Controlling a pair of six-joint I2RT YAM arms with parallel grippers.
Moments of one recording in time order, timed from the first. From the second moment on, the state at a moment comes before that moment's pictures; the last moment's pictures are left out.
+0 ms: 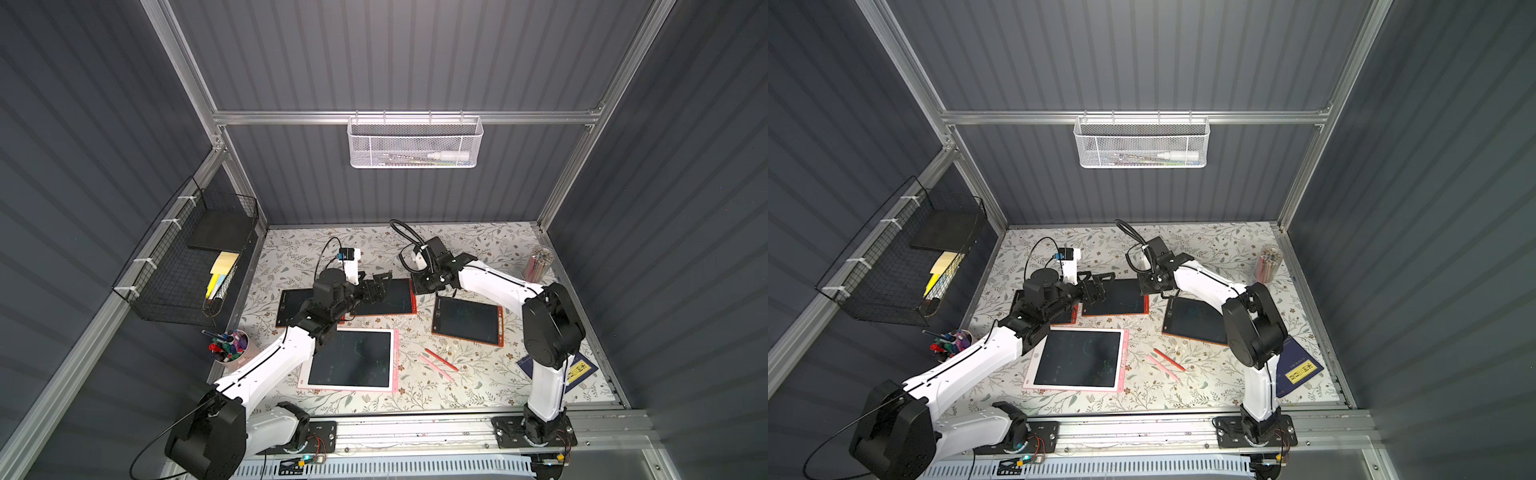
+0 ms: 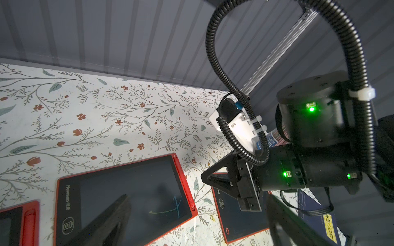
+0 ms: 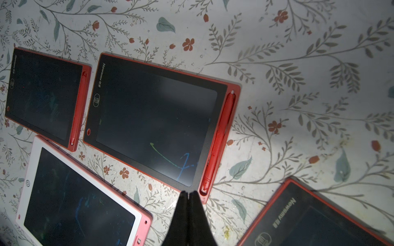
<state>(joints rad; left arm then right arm) -0.52 1.21 0.73 0.20 0.17 -0.43 0.59 1.93 1.48 -0.57 -0.15 0.35</state>
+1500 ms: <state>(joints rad) -0.52 1.33 0.56 0.39 0.12 -0.51 0.56 2.16 1.66 -0.64 -0.11 0.35</state>
